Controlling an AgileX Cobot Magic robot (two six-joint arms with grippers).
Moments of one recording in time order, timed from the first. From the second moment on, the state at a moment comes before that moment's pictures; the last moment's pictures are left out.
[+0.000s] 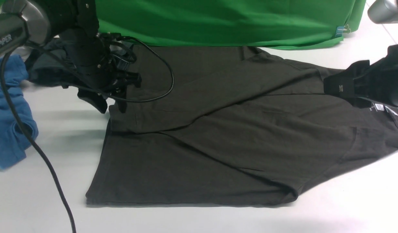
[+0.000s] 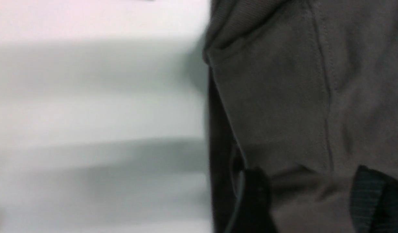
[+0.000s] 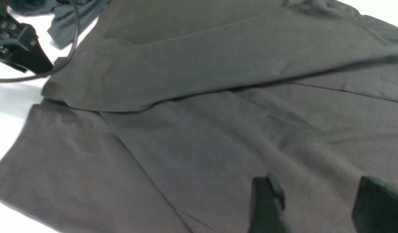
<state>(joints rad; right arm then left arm) 0.29 1.16 -0.94 0.27 0.59 -0.13 -0.11 2.03 -1.69 -0.05 1.21 -0.07</state>
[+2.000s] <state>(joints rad) 0.48 1.67 -0.79 0.08 0.53 -0.95 0.04 1.76 -0.88 -0.44 0.91 0.15</state>
